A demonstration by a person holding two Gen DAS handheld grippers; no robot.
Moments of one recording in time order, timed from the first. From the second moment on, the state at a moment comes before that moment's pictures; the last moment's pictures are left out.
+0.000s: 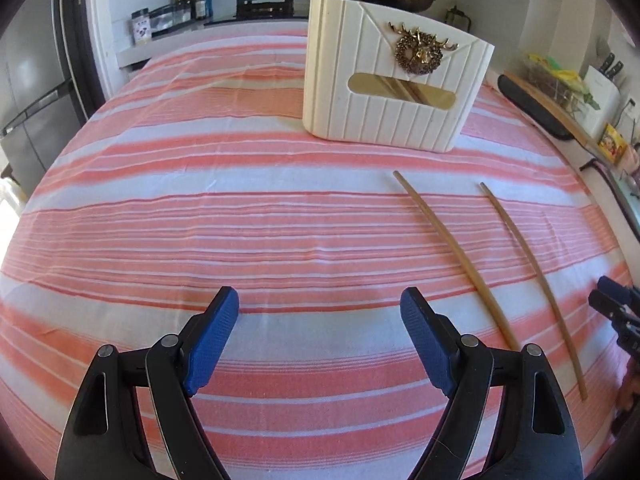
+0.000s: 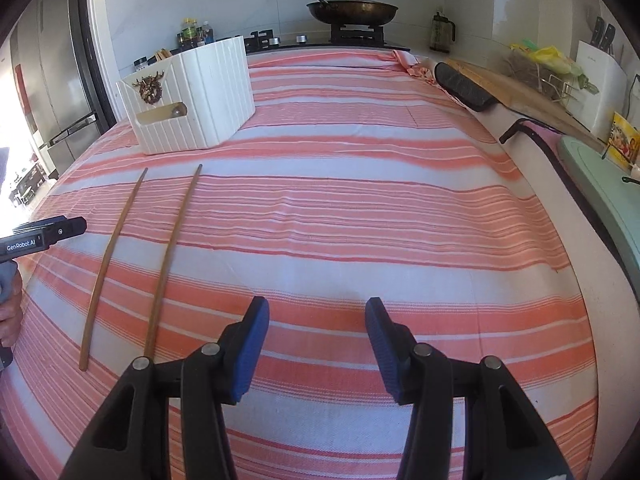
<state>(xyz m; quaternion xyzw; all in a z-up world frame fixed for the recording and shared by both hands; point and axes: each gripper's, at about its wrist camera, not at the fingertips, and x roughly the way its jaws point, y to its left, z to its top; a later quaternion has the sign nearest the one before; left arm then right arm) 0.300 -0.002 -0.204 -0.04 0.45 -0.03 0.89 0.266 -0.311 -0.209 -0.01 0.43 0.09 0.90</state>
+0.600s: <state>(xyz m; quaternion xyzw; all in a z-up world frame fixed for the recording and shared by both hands) 0.294 -0.002 -0.208 -0.04 0.44 -0.05 0.90 0.265 -0.305 -0.213 -0.03 0.44 0.08 0.89</state>
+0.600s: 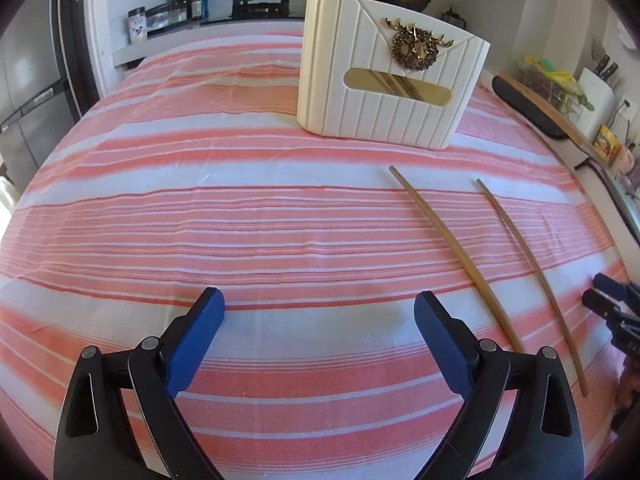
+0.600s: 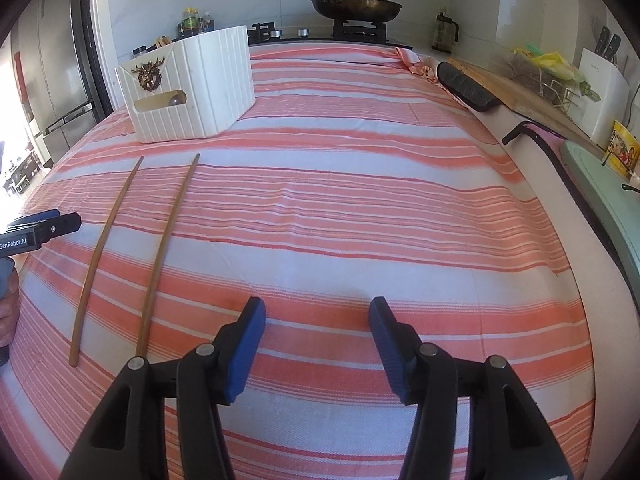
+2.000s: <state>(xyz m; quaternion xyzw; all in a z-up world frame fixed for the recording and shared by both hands) 0.290 0.002 -0.191 -0.11 0.43 -0.05 0.90 0.266 -0.304 -0.213 -0.03 0.44 0.08 0.89</state>
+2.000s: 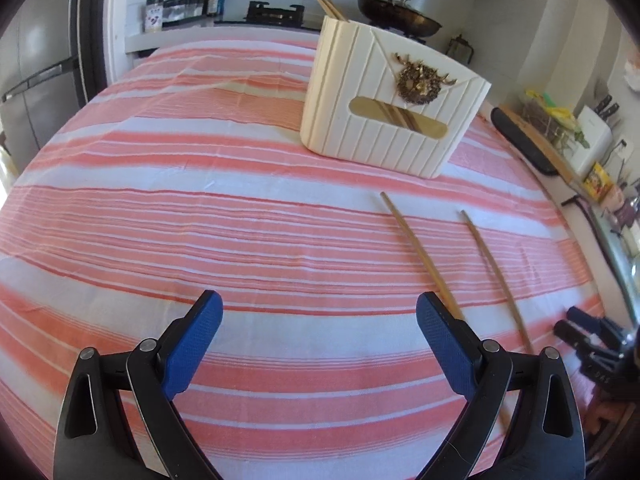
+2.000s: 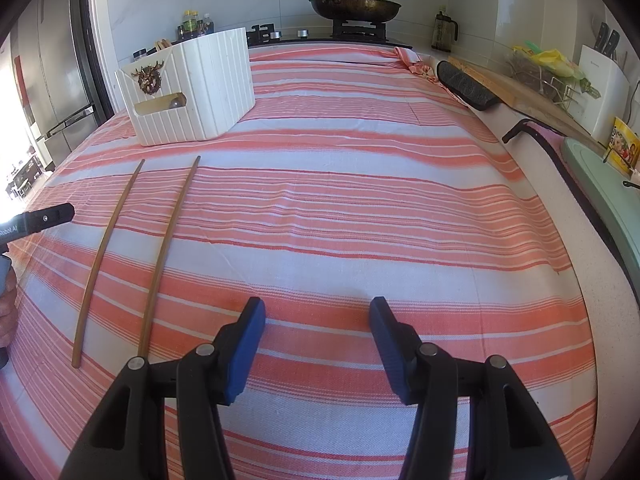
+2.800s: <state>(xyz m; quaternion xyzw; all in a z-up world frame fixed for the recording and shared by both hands) 0.301 -0.095 -0.200 0.03 0.45 -0.08 0.89 0.266 -0.303 -0.214 -0.03 0.44 0.08 0.90</state>
